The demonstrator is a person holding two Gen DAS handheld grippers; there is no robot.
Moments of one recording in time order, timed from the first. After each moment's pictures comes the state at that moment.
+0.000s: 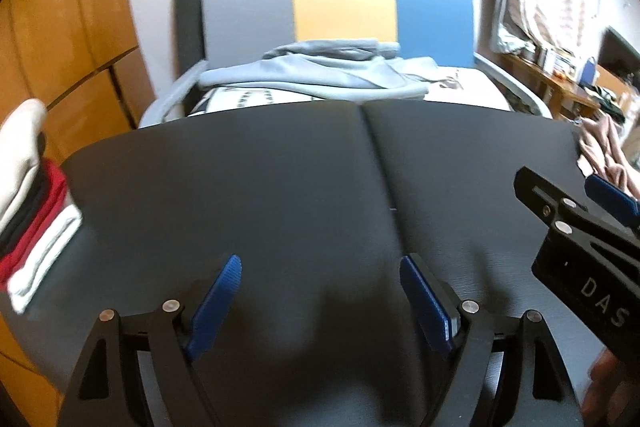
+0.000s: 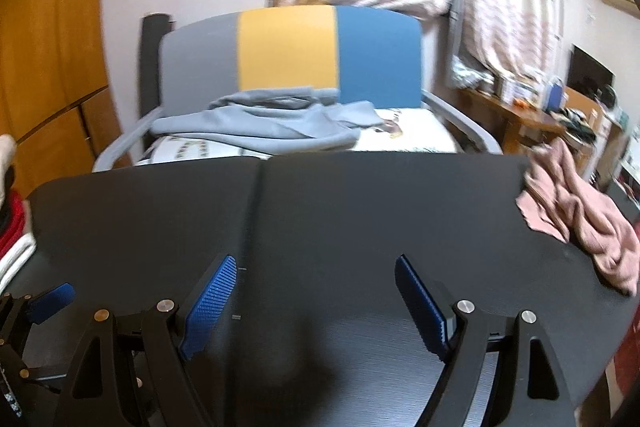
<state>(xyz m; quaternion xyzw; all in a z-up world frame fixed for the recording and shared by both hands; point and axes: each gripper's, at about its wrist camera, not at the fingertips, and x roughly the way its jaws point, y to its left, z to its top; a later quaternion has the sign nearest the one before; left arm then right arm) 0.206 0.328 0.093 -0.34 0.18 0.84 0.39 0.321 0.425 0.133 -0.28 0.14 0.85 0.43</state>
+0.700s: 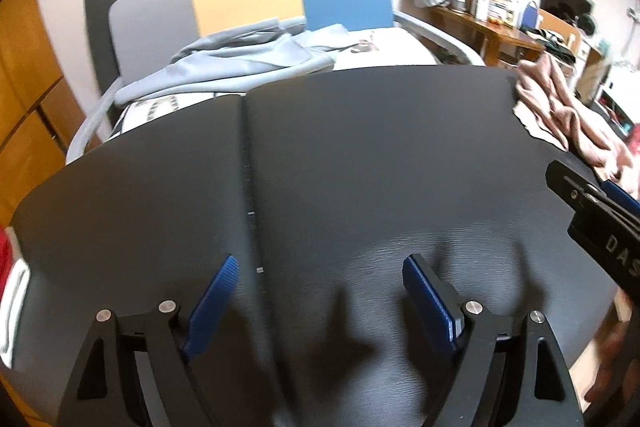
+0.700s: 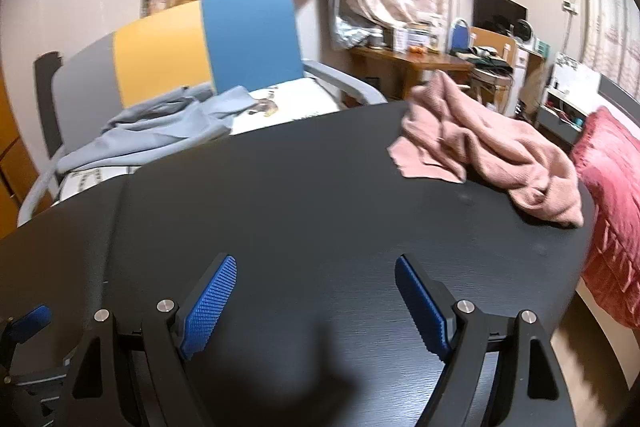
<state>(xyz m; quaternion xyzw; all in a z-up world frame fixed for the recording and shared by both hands) 0.287 0.420 0.090 -0.35 0.25 0.77 0.47 0.448 0.512 0.126 -0.27 0.22 0.75 0.56</state>
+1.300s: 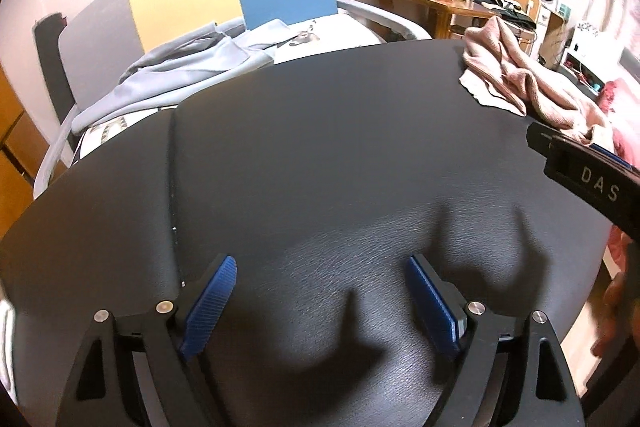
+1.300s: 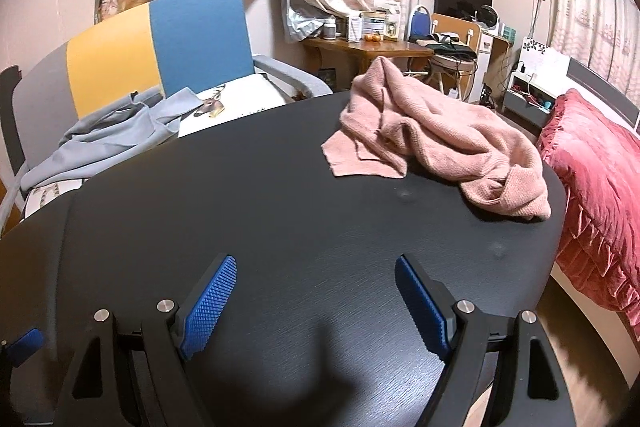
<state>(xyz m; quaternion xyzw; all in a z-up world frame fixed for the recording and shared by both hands) 0.337 0.454 0.081 -0.34 0.29 0.72 0.53 0.499 0.552 0.122 -0.28 0.23 0.71 0.60</state>
